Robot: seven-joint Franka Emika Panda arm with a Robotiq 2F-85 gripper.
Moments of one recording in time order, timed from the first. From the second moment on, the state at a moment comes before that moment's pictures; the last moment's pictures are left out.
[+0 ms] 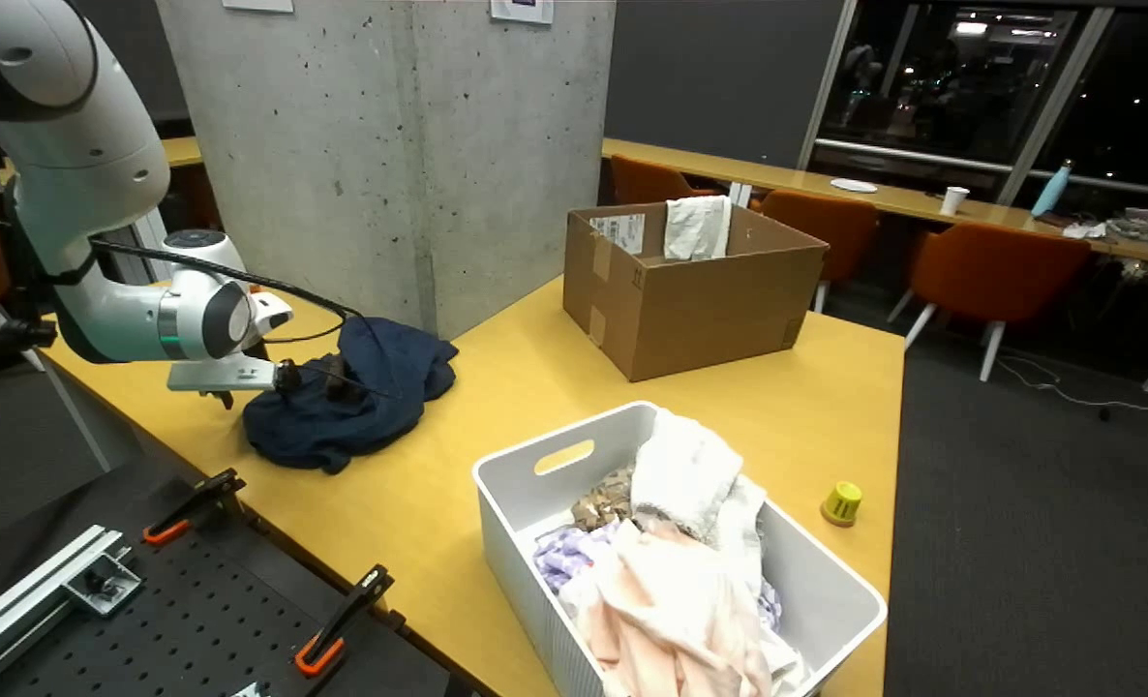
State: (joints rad) arm 0.41 0.89 0.17 -1.94 -0.27 3.02 0.00
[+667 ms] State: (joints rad) arm 0.34 0.95 0.23 -1.83 -0.26 2.93 -0.10
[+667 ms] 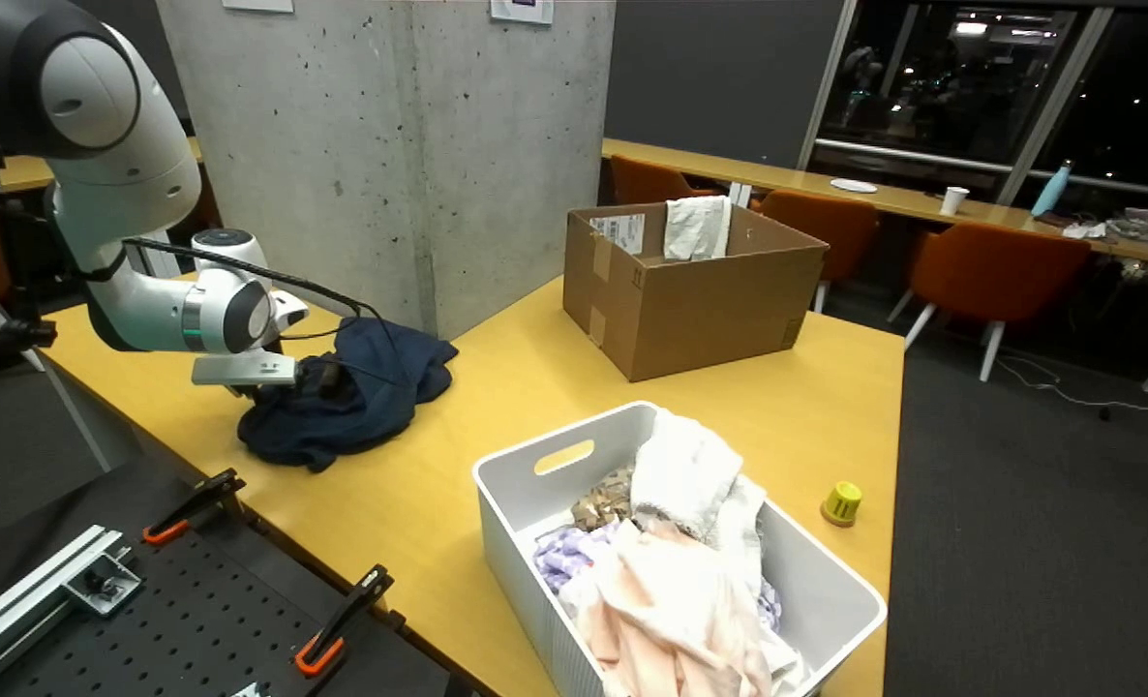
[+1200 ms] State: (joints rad) arm 0.34 0.91 0.21 -1.82 -0.26 2.91 -0.10
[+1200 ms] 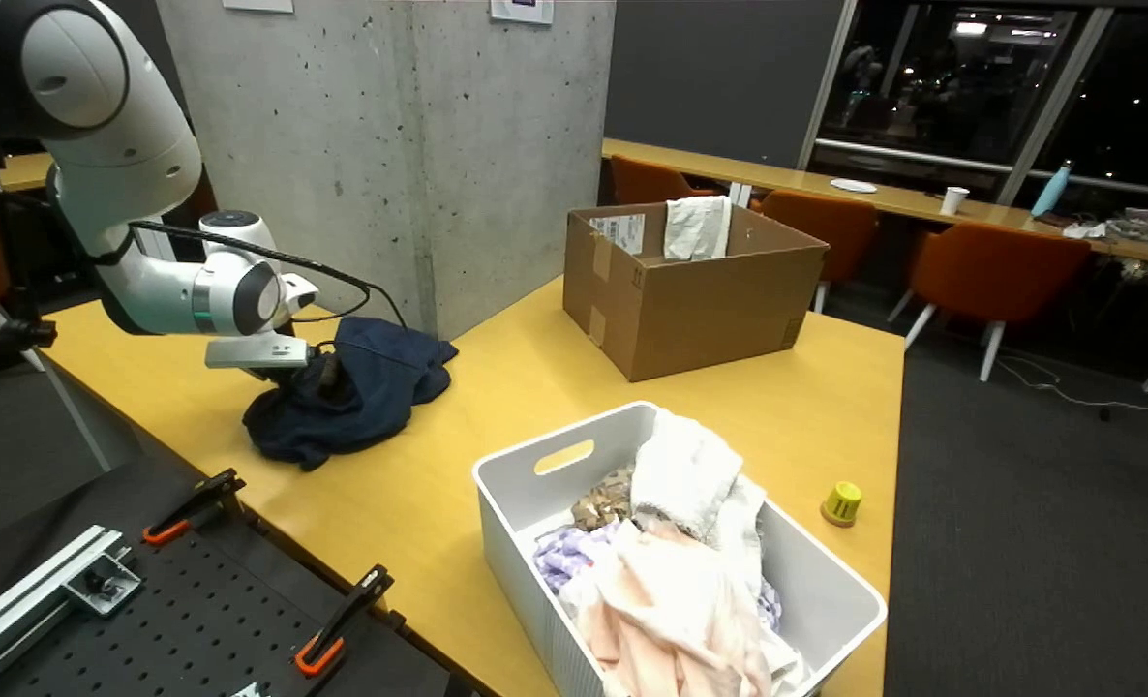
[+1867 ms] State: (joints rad) arm 0.36 0.73 0.06 -1.88 -0.27 2.90 -0.05
